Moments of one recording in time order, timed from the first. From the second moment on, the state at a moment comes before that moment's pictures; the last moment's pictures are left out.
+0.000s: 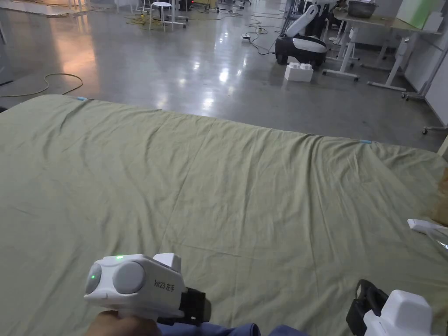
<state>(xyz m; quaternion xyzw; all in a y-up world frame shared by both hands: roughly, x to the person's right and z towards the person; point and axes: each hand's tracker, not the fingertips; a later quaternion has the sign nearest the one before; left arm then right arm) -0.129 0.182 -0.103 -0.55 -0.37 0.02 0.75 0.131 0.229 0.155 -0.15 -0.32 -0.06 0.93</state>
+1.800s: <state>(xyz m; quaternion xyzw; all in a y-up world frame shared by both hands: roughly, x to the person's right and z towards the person) -0.248 0.063 -0.131 -0.57 -0.44 0.28 0.64 0.119 0.232 0.143 -0.14 -0.29 -0.05 0.94</state>
